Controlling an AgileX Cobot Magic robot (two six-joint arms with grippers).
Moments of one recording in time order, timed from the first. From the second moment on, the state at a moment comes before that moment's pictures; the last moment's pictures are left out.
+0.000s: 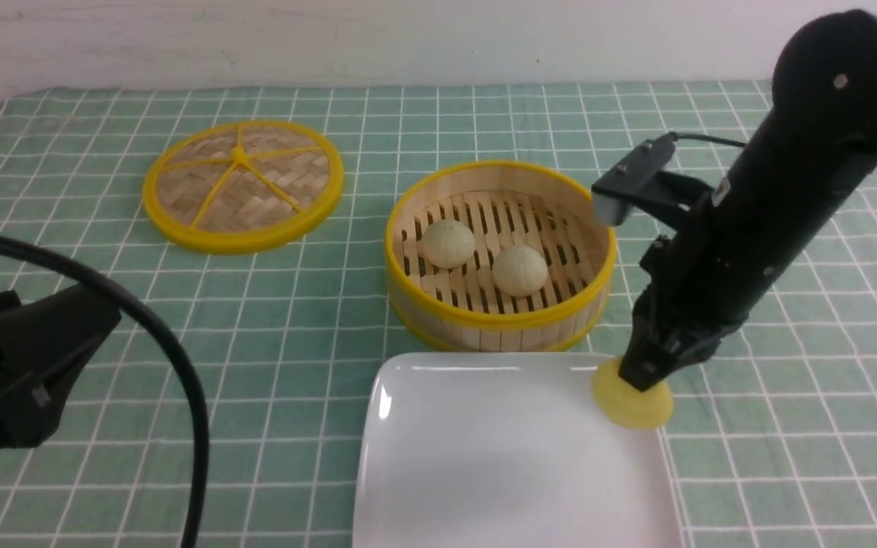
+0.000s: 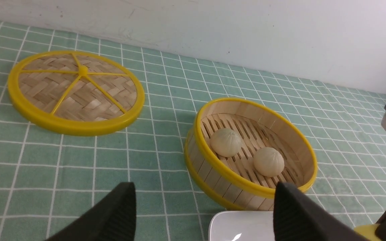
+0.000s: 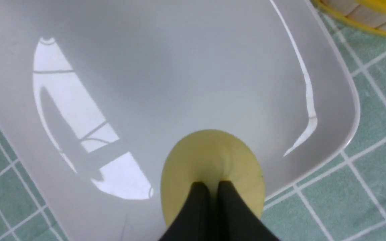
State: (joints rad) right arm 0.41 1.73 -1.33 0.39 1.10 -0.62; left arm 0.03 0.51 -0.52 -0.82 0.48 0.51
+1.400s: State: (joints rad) right arm 0.41 1.86 -1.35 0.46 0.96 -0.79; left arm 0.03 0.51 -0.52 -0.82 0.49 0.51
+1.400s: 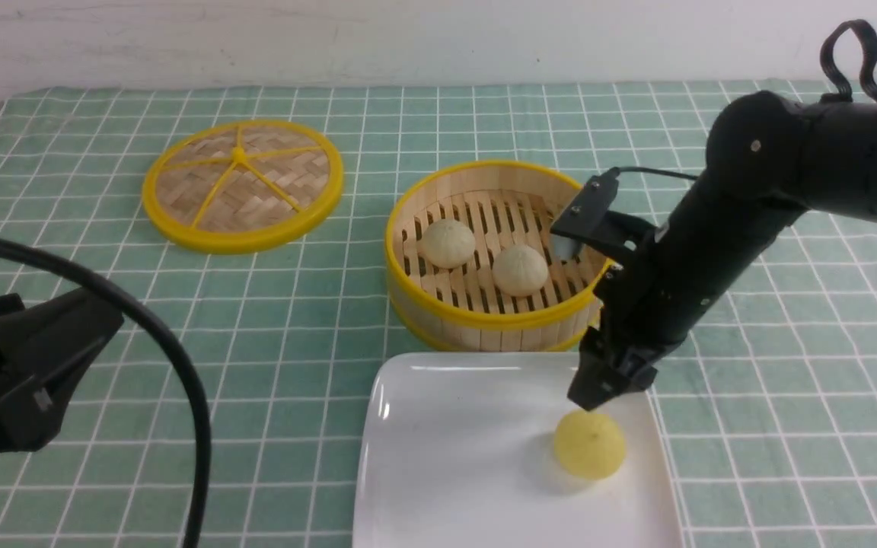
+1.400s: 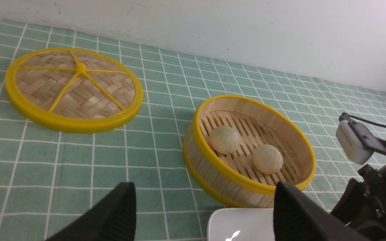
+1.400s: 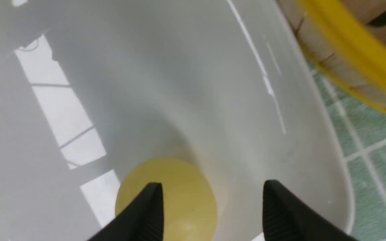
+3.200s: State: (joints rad) right arm 0.41 2.27 -2.14 0.33 1.20 -0.47; left arm 0.03 0.51 -0.52 -0.82 0.52 0.51
